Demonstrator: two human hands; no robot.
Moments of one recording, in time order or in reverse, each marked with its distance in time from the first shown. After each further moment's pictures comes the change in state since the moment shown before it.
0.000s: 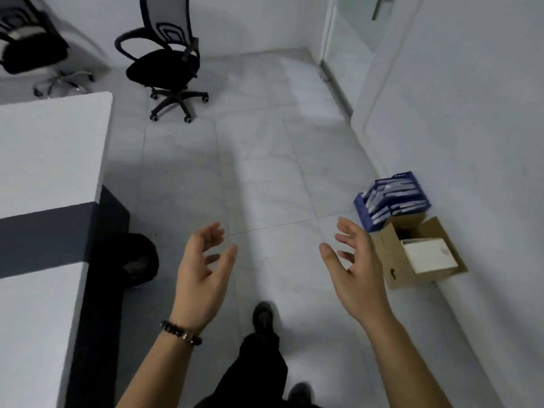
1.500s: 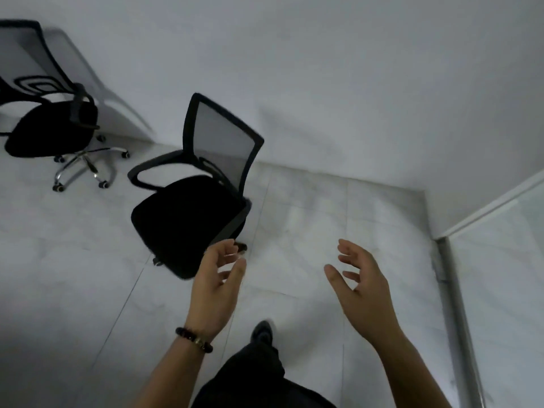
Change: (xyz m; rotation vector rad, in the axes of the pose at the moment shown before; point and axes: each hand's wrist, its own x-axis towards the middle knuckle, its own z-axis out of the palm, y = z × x) left_hand 1.488 -0.100 0.108 -0.032 0.322 -0.246; right_hand 1.494 -0.164 0.487 -0.098 -0.399 -0.149
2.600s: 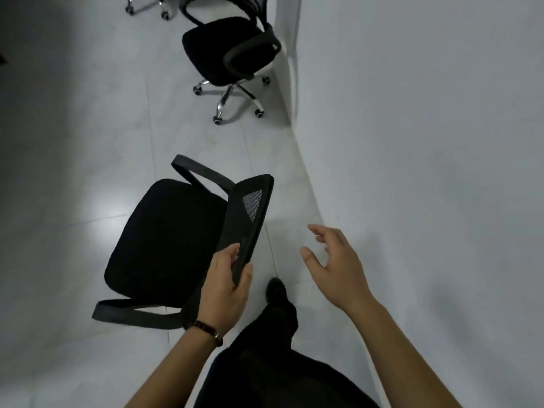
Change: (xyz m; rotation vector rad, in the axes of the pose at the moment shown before) left_hand 0.653 -0.008 0.160 0.036 0.850 -0.643; right_hand 0.853 -0.102 0.264 -0.334 -1.127 -0.627
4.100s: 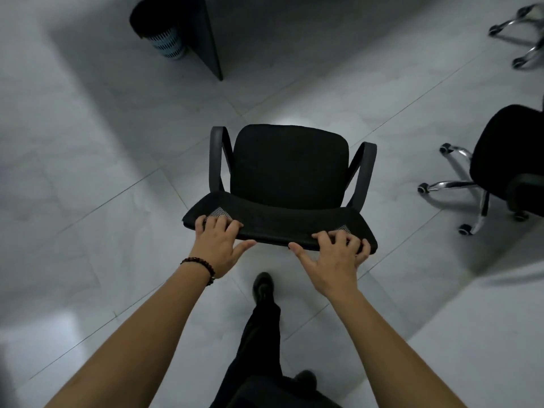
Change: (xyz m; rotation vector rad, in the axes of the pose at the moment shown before) left_hand 0.118 -0.154 -0.133 0.610 0.334 -0.745; right_hand 0.275 -0.133 0.264 -0.843 -0.582 -0.782
